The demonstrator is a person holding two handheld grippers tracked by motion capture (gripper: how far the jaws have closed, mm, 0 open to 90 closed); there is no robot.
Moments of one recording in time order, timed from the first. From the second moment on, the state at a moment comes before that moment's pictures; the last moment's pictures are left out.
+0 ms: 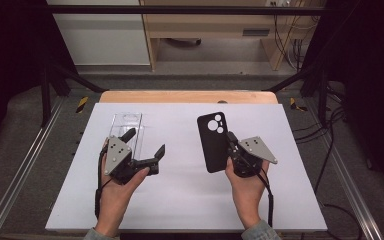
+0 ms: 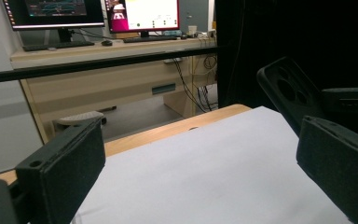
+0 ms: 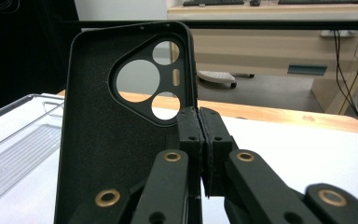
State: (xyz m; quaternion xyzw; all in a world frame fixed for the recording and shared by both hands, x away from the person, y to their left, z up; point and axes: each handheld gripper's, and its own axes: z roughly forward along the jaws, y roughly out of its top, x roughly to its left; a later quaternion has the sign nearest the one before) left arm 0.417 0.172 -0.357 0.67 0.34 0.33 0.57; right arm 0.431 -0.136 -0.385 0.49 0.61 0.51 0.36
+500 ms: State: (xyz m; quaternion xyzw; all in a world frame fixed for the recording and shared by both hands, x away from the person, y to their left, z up) left arm 0.421 0.158 -0.358 0.68 0.34 0.32 0.57; right arm 0.428 -0.120 -0.387 0.48 0.62 0.51 0.36
